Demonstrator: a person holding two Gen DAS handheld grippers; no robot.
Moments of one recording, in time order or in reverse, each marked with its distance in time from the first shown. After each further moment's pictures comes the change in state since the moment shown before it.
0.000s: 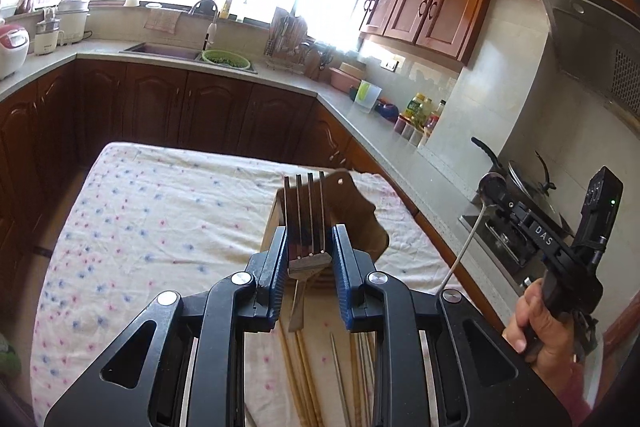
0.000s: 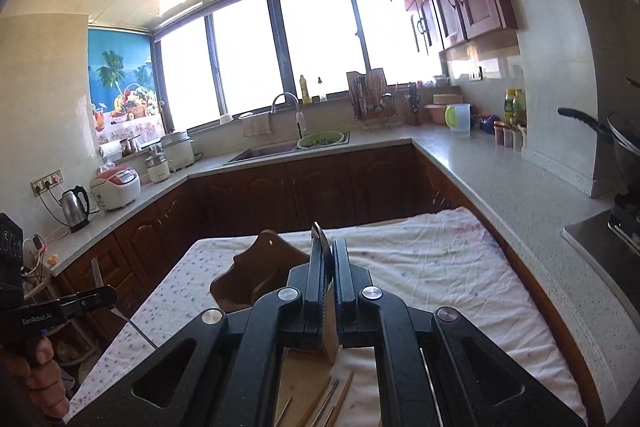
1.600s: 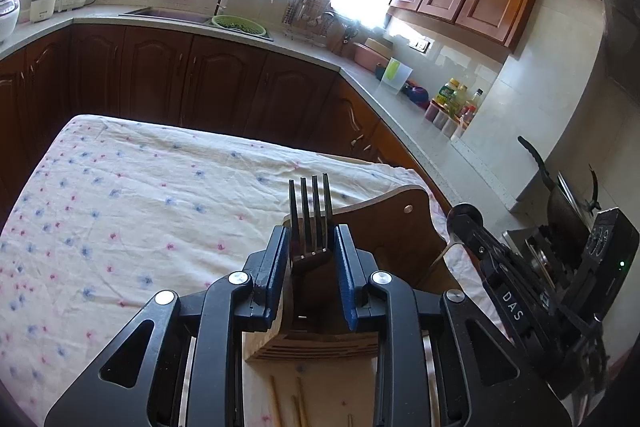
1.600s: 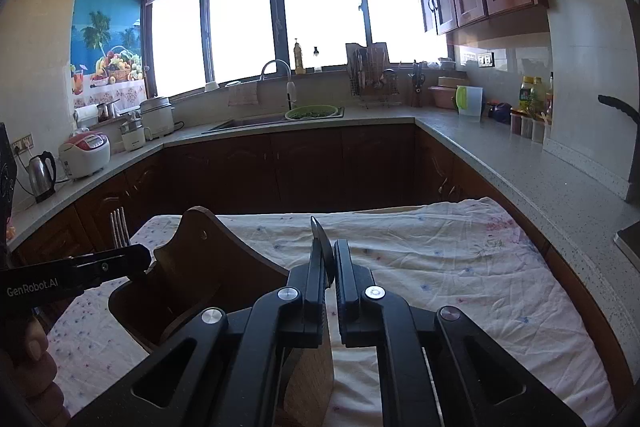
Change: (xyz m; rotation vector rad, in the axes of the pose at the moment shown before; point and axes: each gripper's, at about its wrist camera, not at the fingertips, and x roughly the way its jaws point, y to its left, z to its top) left arm 0.151 0.021 0.012 -0.085 0.097 0.042; right arm 0.140 0.003 -0.035 -0.049 0.088 -0.038
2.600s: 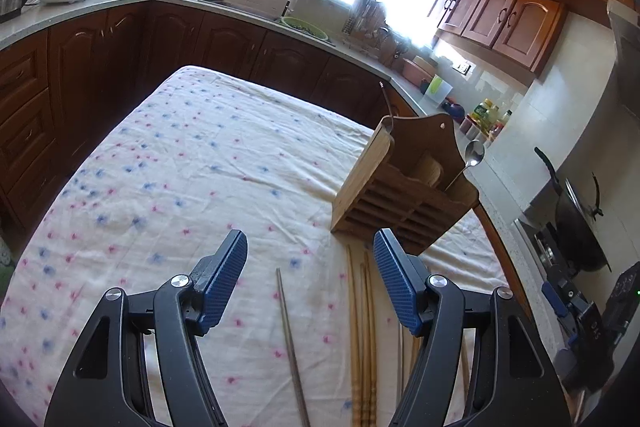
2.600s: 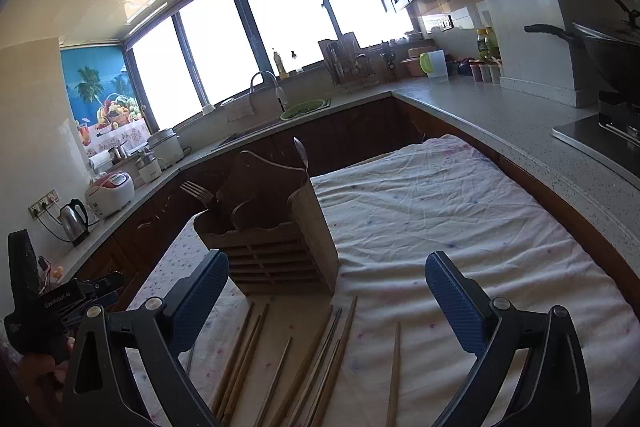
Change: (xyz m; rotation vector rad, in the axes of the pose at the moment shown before) left arm -0.137 0.060 -0.116 -0.136 -0.037 0.137; right arm -0.150 -0.028 -0.068 0.227 0.020 0.036
